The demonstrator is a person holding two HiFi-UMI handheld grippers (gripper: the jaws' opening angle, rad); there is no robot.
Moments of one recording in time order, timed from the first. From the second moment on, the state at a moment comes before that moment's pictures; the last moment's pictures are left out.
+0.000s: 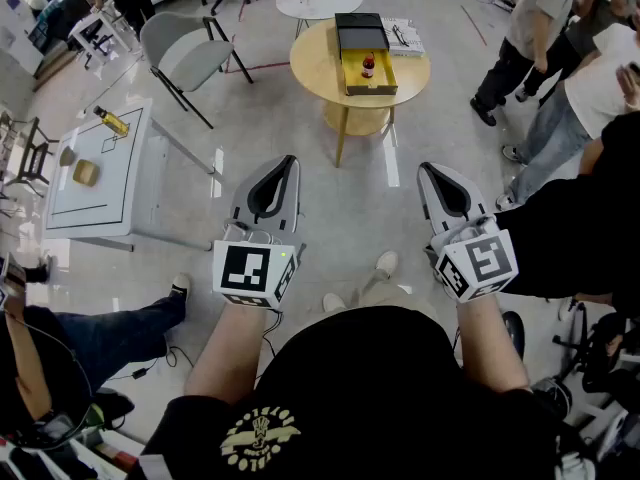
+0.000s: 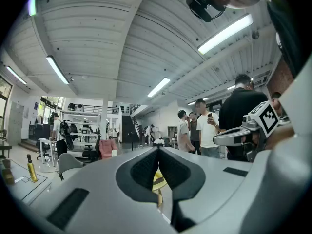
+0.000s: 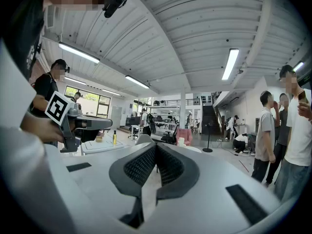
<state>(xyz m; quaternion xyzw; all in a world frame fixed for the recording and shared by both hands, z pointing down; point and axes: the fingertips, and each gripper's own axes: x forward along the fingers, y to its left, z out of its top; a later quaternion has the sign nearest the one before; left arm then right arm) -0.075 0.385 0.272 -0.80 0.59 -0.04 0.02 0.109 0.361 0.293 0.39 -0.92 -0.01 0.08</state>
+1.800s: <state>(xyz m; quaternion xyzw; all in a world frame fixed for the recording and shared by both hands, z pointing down) -0.053 0.173 0.310 -0.80 0.60 -0.06 -0.01 0.128 0.149 0.320 0.36 -0.93 0.03 0.08</state>
